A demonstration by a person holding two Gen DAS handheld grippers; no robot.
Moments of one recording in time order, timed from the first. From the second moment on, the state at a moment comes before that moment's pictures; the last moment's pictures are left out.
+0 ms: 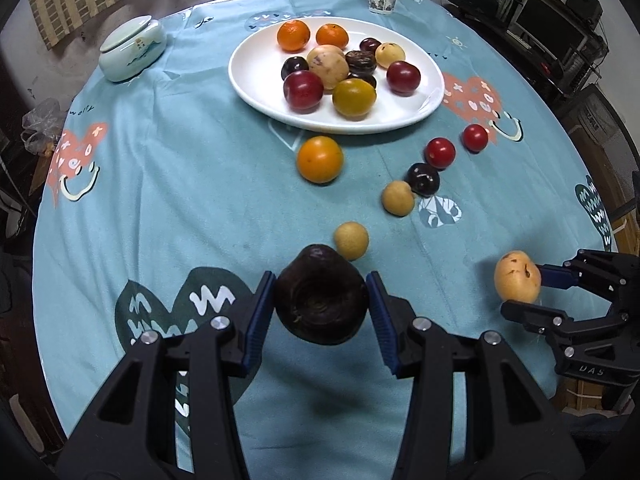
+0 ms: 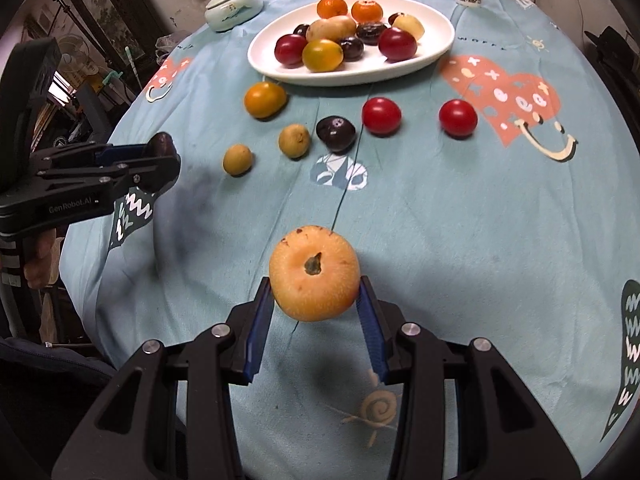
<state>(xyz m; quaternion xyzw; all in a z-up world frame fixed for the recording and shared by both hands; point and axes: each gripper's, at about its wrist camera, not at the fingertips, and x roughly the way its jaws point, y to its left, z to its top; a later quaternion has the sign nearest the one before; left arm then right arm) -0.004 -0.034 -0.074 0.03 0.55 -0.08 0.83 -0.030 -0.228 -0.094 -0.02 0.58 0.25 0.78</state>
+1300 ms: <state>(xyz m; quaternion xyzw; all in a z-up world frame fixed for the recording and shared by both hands) 0.110 0.004 -0.096 0.04 0.55 -0.12 0.82 0.141 -0.186 -0.059 -0.05 0.48 0.26 0.83</state>
